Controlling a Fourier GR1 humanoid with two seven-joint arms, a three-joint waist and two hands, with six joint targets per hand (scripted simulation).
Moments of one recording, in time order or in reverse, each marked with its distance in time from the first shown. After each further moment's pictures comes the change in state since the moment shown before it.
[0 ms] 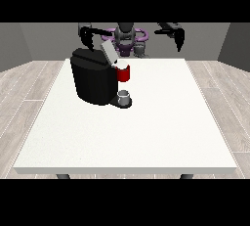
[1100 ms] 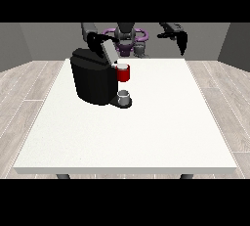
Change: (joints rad) left arm 0.018 0.064 -0.019 -0.062 0.038 0.054 -0.026; right arm -0.185 0.027 0.019 0.147 0.085 -0.007 -0.079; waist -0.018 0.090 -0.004
